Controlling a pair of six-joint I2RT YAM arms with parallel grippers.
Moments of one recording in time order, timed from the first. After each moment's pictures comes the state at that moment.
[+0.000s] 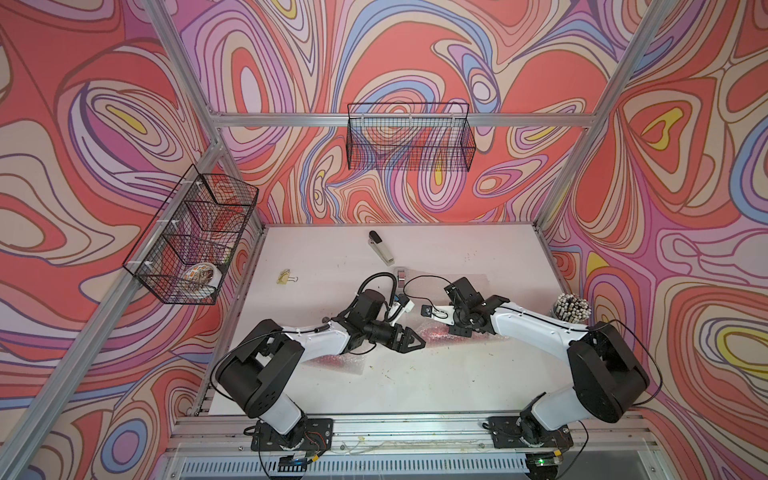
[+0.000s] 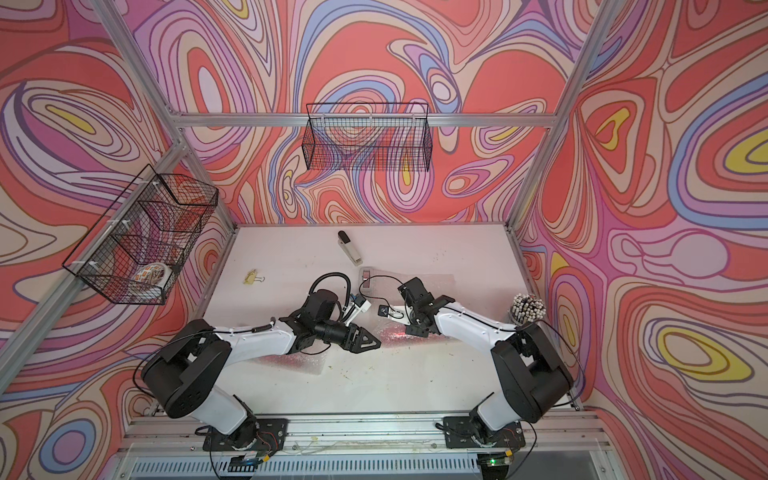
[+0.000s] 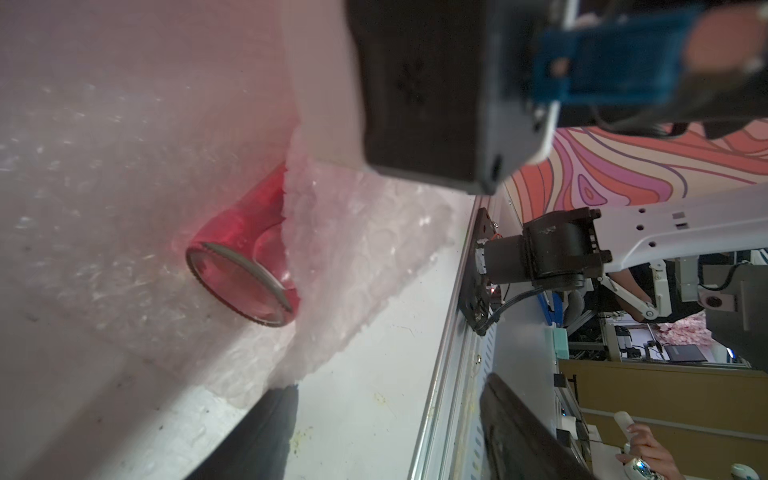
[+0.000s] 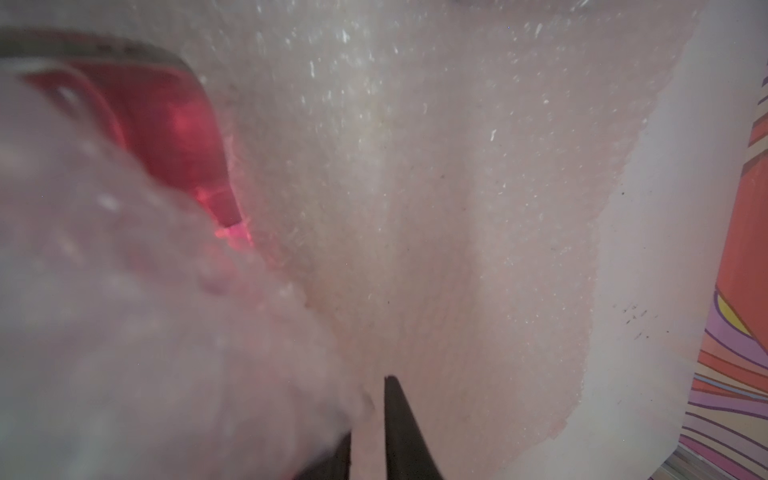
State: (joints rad) left arm -0.66 1.61 0.69 0.23 0.81 -0.50; right arm 0.55 1.52 0.87 -0.46 0.12 -0.90
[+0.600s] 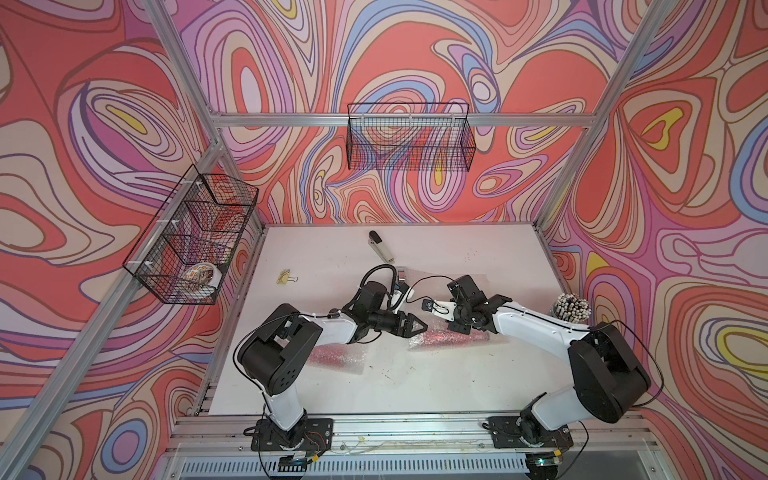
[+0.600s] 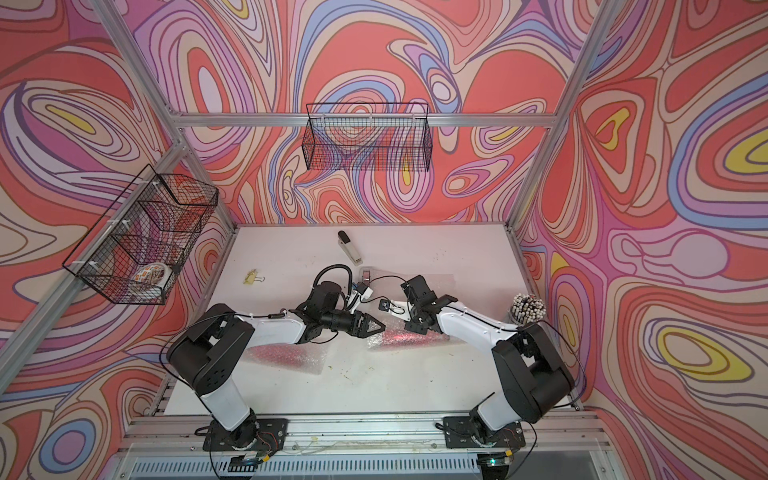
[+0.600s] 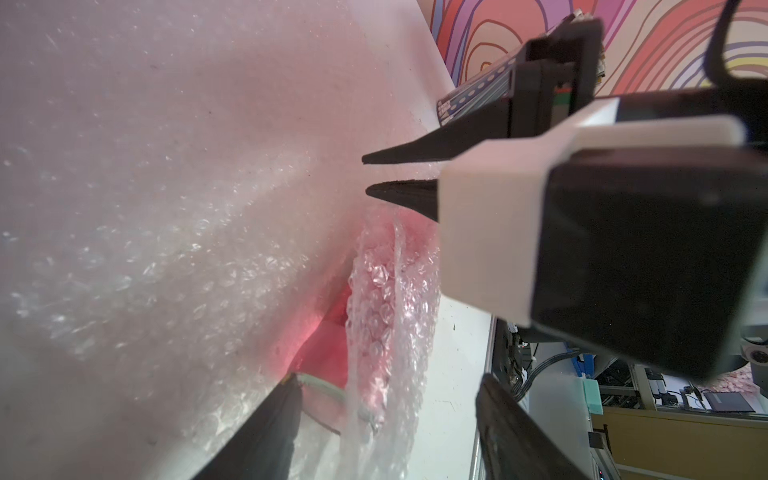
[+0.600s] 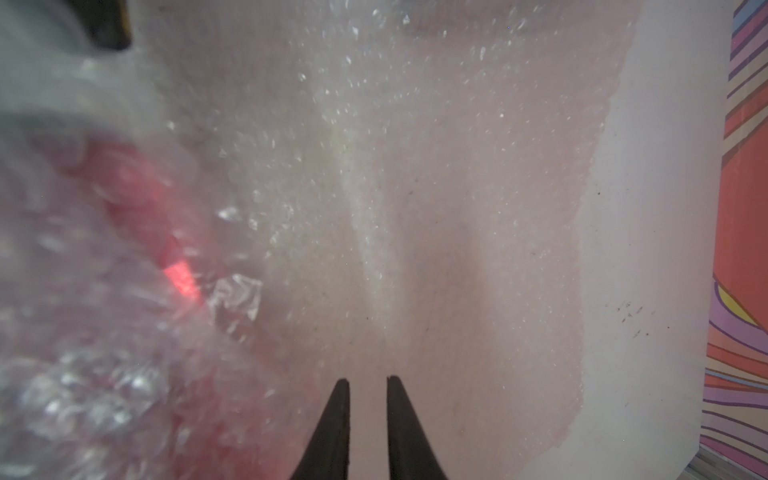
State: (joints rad) left arm -0.62 1.76 0.78 0.35 0.78 -0.51; right arm 0.53 1.52 0.87 -0.41 0.08 -0.85
